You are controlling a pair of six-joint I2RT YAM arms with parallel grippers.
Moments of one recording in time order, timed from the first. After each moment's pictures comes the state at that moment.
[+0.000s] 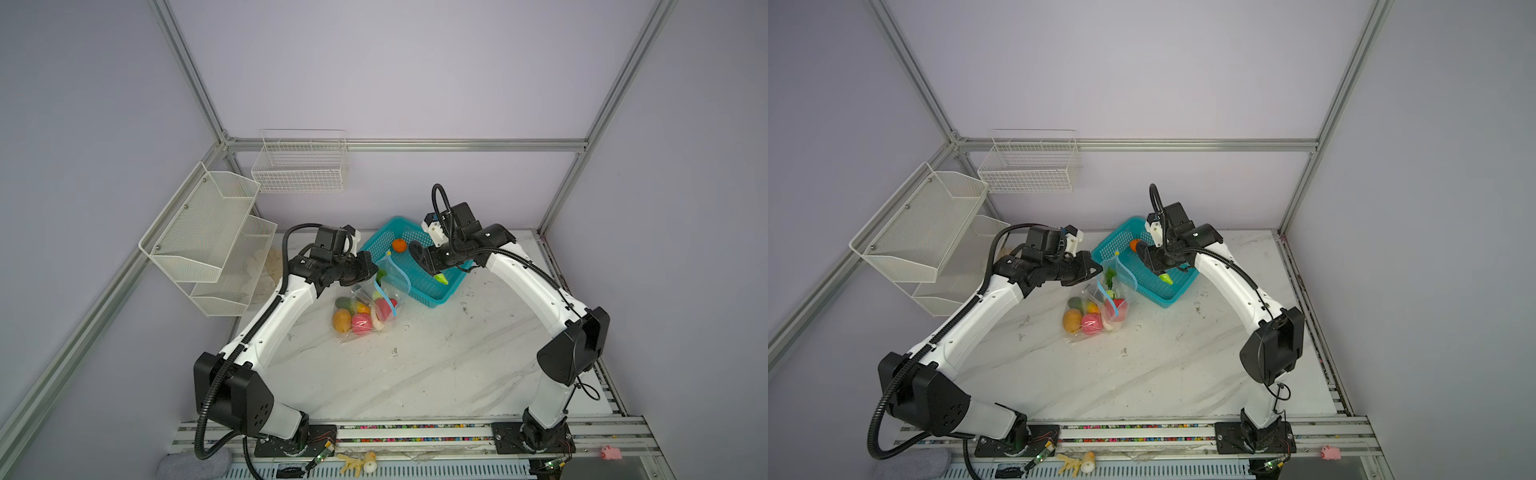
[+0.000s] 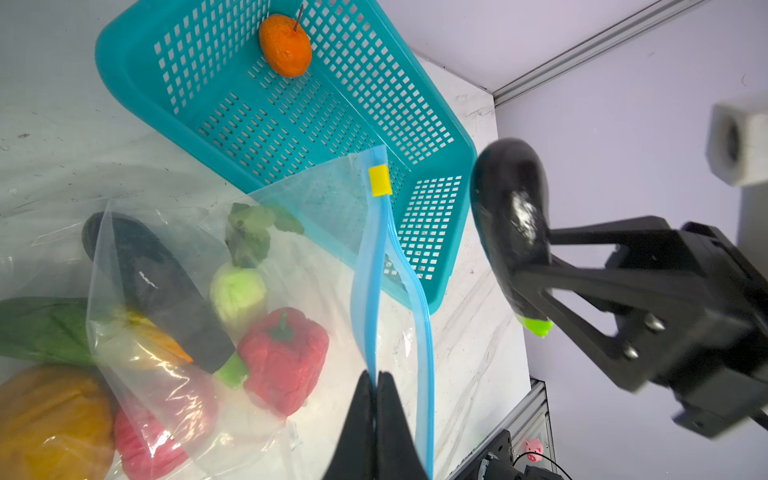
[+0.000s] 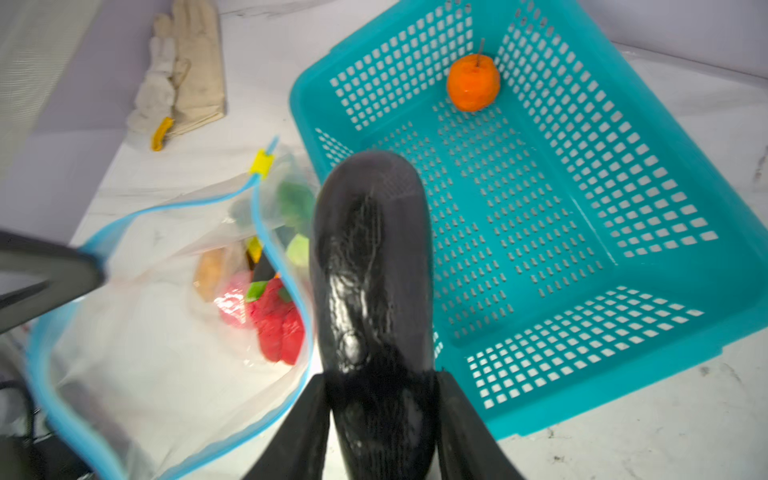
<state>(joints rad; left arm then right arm) -0.33 1.47 1.40 -0.67 0.39 -0.59 0.55 1.78 1.87 -0.97 -0.21 0.17</state>
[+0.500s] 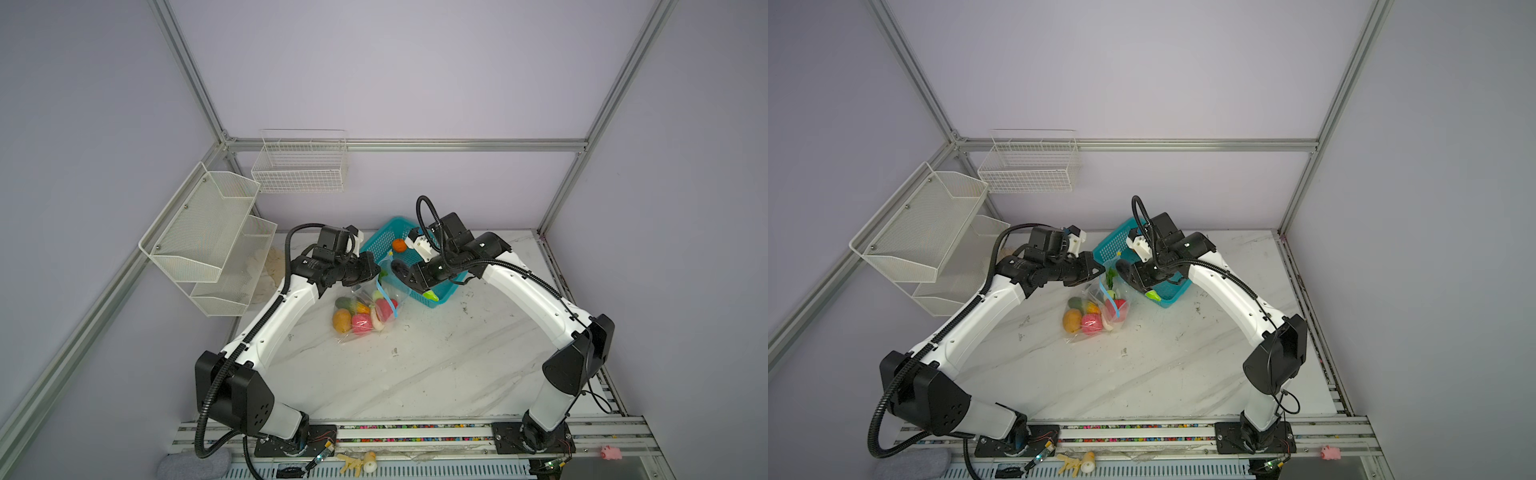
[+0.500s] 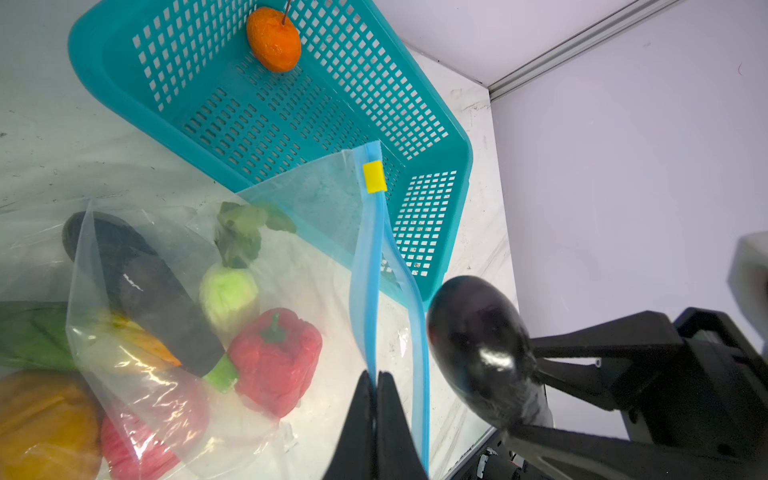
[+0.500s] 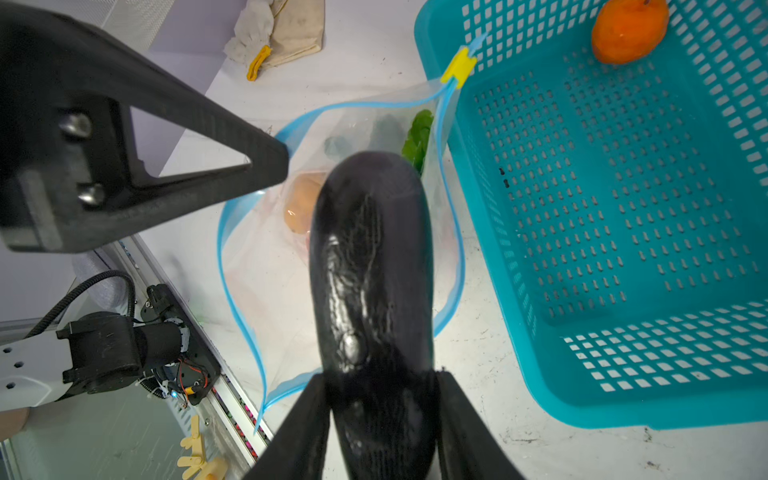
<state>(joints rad) -0.34 1.47 1.40 -0.66 0.39 -0.59 0.65 1.75 1.82 -1.02 -0.33 0.14</state>
